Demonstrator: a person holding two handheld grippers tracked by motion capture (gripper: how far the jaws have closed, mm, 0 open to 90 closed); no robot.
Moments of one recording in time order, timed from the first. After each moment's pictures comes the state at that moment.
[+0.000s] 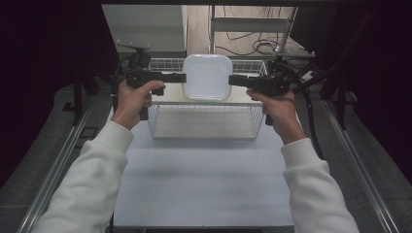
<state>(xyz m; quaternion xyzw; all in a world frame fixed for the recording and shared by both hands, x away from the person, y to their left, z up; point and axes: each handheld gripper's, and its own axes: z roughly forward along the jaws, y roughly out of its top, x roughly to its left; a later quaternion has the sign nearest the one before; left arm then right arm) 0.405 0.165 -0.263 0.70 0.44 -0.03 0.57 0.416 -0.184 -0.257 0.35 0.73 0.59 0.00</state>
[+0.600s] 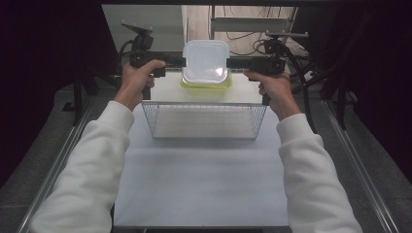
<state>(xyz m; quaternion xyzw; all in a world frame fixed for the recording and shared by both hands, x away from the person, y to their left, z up) 0.457 0.172 -0.257 0.68 0.48 -0.05 0.55 0.465 -0.175 -0.241 0.38 0.72 0.57 -0.03</state>
